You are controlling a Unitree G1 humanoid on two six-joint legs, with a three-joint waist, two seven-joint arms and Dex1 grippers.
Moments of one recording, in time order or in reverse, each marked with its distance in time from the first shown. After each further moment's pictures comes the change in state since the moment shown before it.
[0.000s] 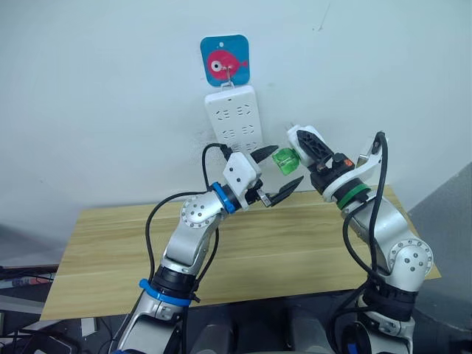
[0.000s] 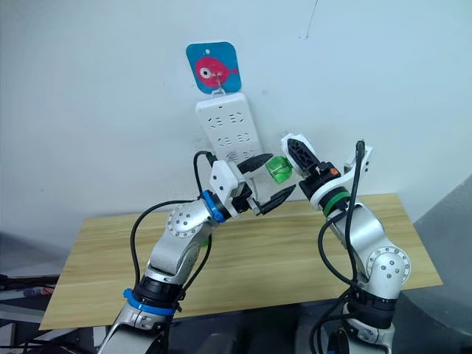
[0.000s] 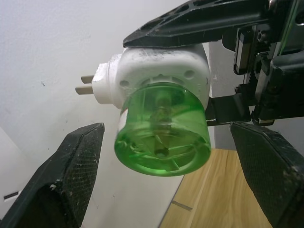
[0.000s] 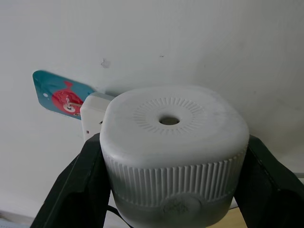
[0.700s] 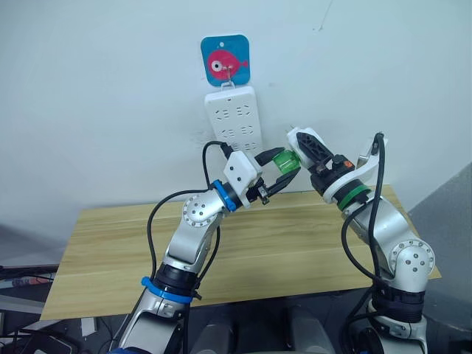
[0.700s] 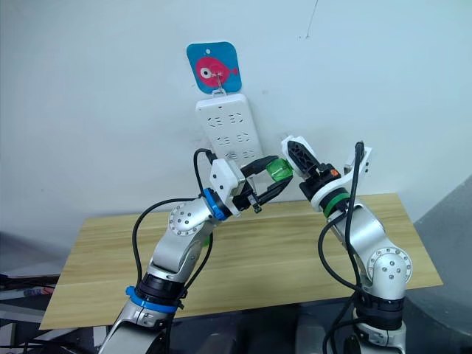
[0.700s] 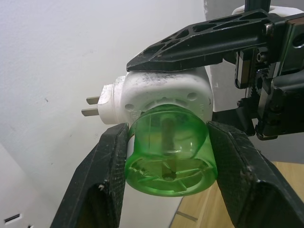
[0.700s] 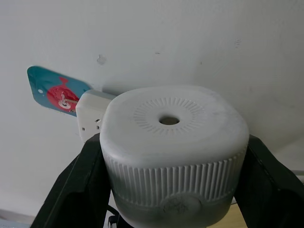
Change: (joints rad) left arm -0.016 -0.001 -0.004 0.028 -0.004 -0.049 0.002; right arm 0.023 -0.108 0.097 0.002 0.040 -0.123 0.002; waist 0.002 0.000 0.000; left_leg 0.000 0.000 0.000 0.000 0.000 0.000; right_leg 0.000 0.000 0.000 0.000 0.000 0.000
